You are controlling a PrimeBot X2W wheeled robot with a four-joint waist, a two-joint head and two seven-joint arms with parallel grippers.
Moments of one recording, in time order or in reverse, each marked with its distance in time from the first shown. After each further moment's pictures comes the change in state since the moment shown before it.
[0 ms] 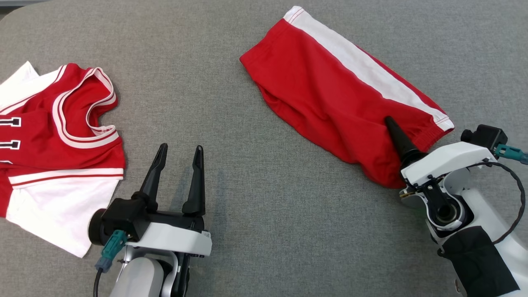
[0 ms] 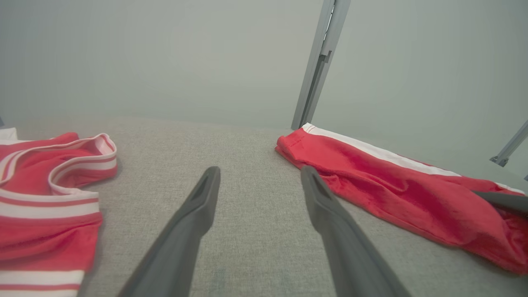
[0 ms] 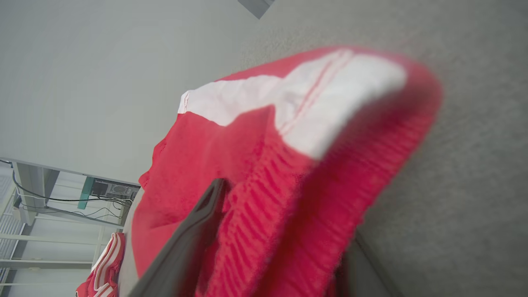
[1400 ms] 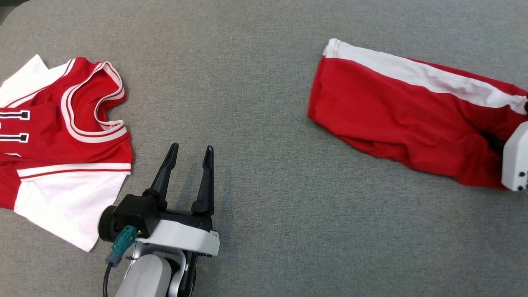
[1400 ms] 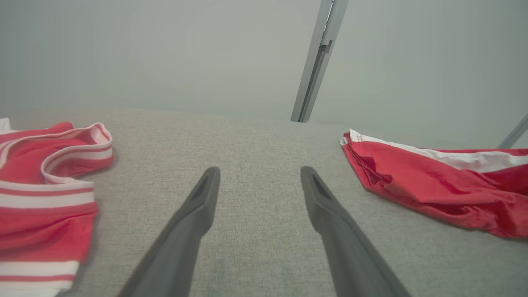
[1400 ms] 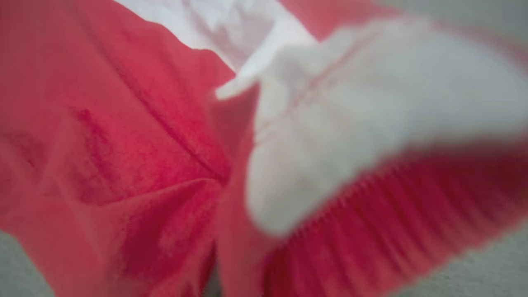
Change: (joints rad) left arm -0.026 0.000 -0.040 0.033 -0.018 0.004 0.000; right arm -0.191 -0.557 0.434 -0.065 -0.249 0.009 0.340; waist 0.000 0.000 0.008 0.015
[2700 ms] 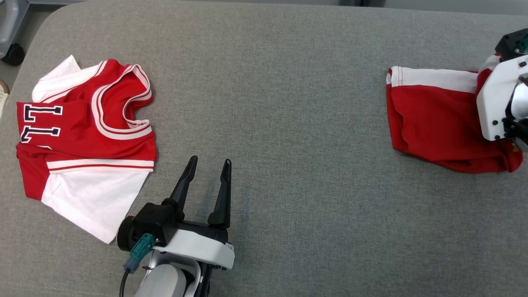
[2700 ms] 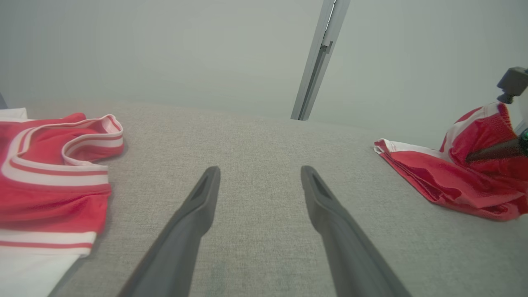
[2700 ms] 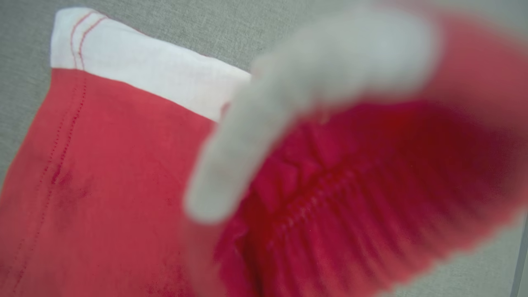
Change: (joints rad) left arm 0.008 0.000 -0.081 0.013 -0.043 0.026 0.000; right arm -0.379 0.204 0.223 0.434 -0.168 -0.003 0.147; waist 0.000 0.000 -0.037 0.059
